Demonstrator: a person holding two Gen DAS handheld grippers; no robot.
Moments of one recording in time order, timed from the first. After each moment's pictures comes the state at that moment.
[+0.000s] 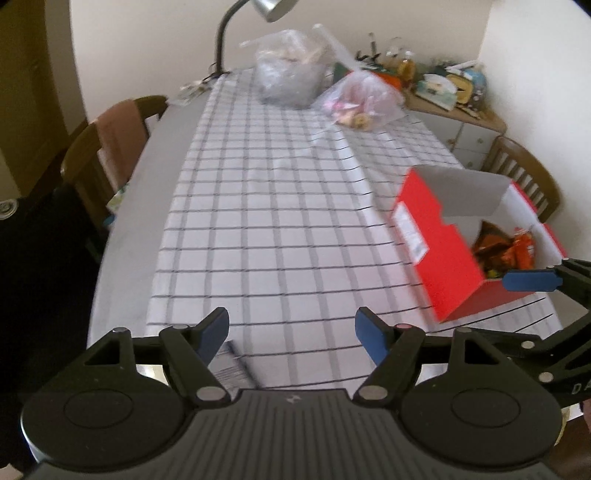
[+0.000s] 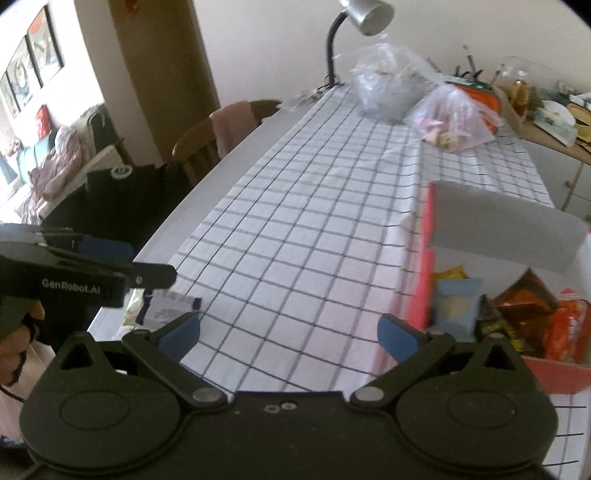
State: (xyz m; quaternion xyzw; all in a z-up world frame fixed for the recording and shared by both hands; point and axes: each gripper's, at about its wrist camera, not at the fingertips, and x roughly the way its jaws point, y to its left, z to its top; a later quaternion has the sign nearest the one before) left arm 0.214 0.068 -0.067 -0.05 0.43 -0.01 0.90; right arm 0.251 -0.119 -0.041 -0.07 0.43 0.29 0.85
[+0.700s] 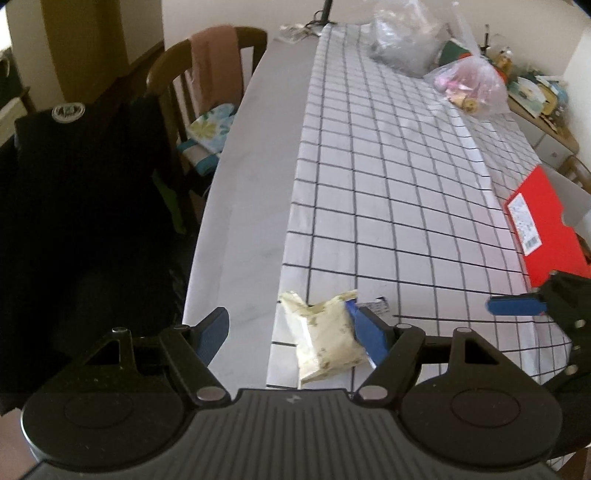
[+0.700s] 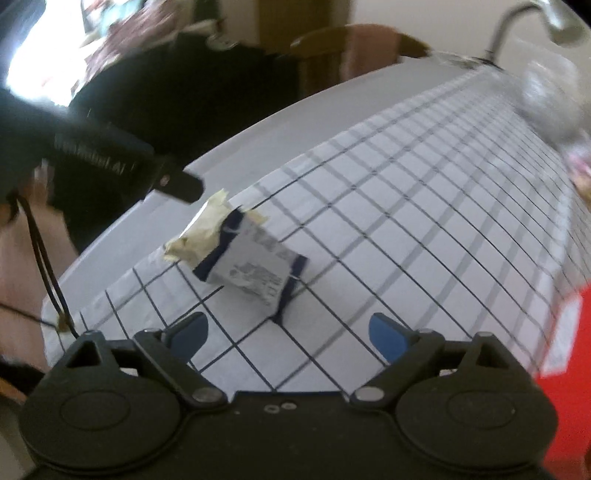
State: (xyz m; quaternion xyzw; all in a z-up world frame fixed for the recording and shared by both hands) left arm 0.206 0.194 -0.127 -0.12 0.49 0.08 0.86; right arm 0.247 0.043 -0.130 -0.29 0.46 0.42 0.73
